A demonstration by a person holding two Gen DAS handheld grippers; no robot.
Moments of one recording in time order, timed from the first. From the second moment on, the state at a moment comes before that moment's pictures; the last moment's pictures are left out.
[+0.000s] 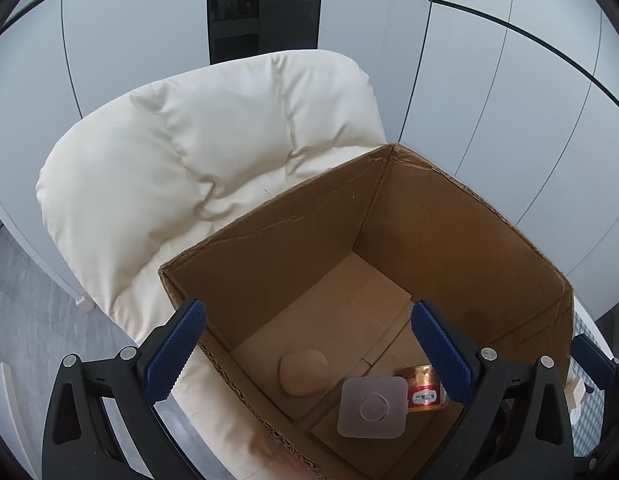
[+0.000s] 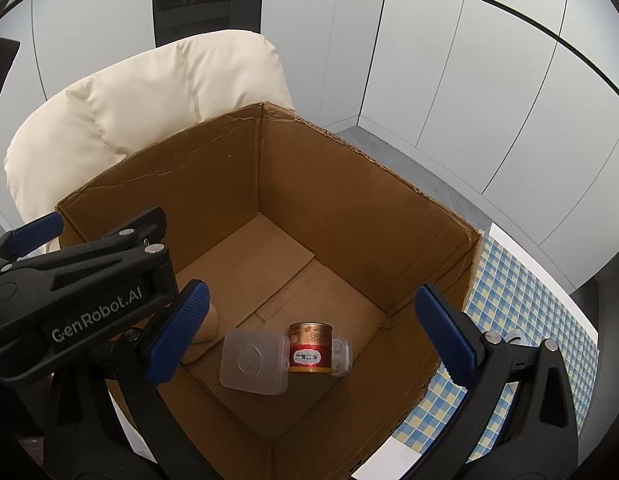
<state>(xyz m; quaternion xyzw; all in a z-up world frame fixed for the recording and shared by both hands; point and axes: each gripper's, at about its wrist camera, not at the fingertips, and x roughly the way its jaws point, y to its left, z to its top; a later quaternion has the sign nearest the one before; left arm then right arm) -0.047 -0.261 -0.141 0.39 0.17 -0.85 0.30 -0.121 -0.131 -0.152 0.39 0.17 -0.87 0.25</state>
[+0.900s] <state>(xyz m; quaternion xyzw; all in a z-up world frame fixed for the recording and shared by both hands) -0.016 -0.246 -0.127 0.39 0.18 -0.85 0.31 -0.104 -0.105 -0.131 0.40 0.14 -0.88 0.24</state>
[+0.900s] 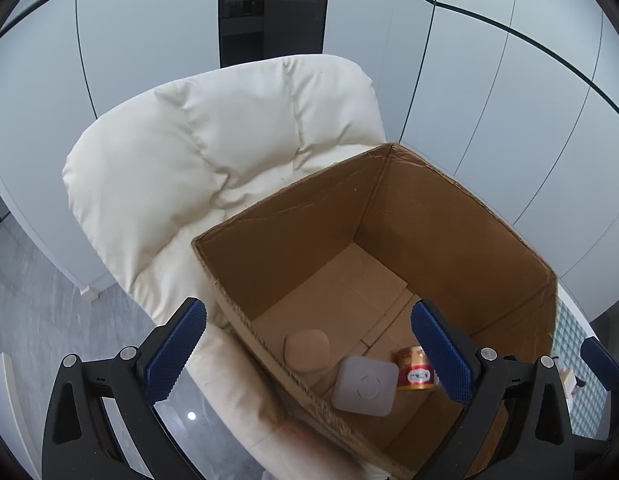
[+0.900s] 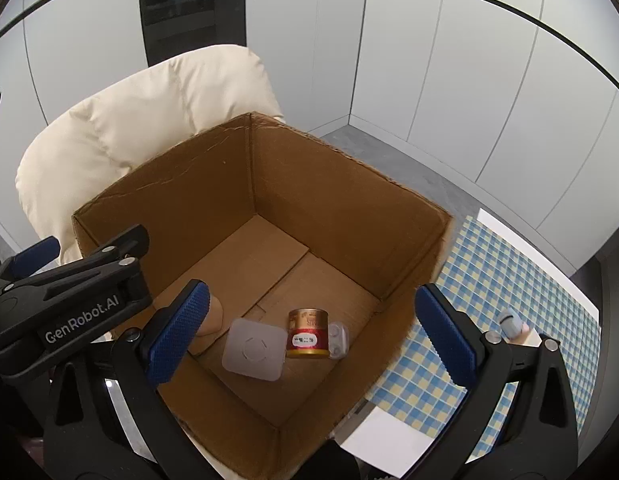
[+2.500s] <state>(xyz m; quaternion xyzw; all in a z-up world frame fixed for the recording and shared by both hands) 0.141 -0.151 -0.085 0.38 0.15 -0.87 0.27 0.066 0.031 -0.067 0.39 0.12 -0.88 0.23</state>
